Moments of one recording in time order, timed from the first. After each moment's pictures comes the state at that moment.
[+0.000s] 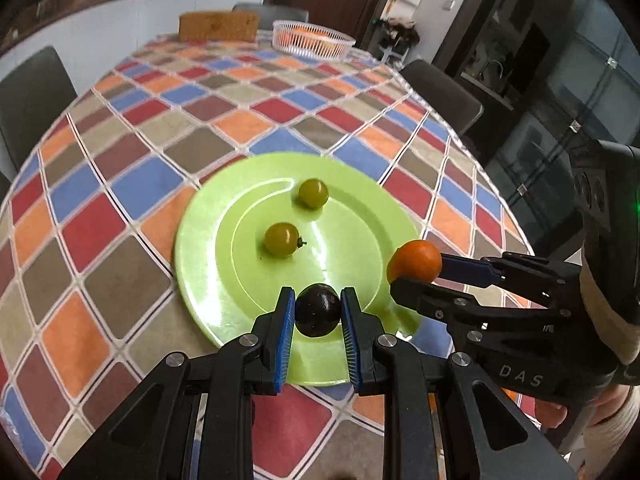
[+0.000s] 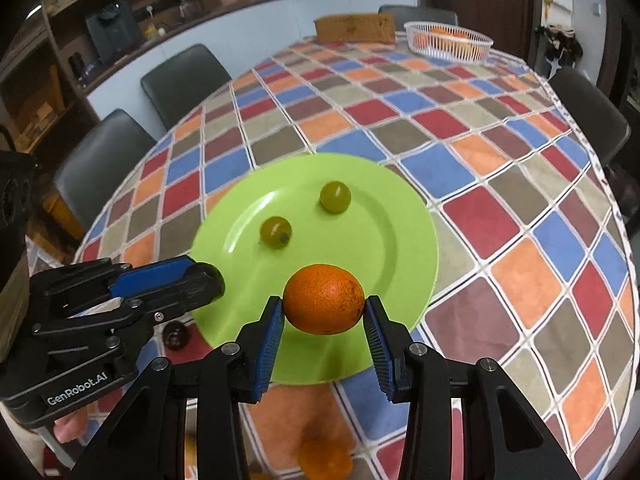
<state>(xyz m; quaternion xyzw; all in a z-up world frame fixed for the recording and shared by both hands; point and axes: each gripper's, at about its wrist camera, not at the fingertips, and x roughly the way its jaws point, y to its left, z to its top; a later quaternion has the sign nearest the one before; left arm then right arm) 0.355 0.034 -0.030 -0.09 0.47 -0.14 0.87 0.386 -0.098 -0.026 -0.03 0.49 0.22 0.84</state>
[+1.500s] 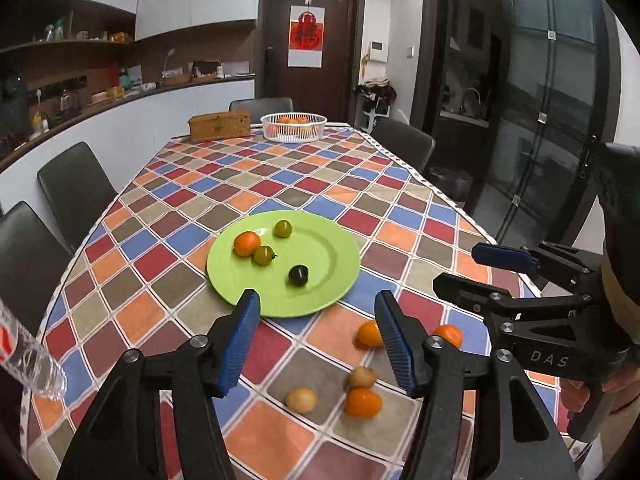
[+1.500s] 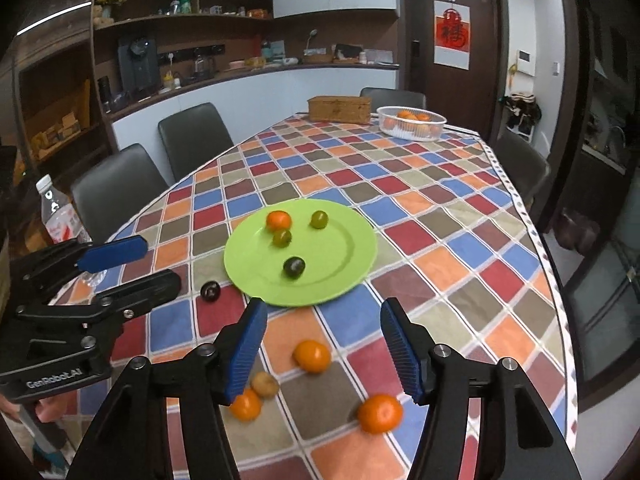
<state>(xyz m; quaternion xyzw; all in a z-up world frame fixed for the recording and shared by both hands) 0.181 -0.015 0.051 0.00 0.32 -0.10 0.94 0.229 -0.156 0.047 -0.05 0.34 0.18 0.92</state>
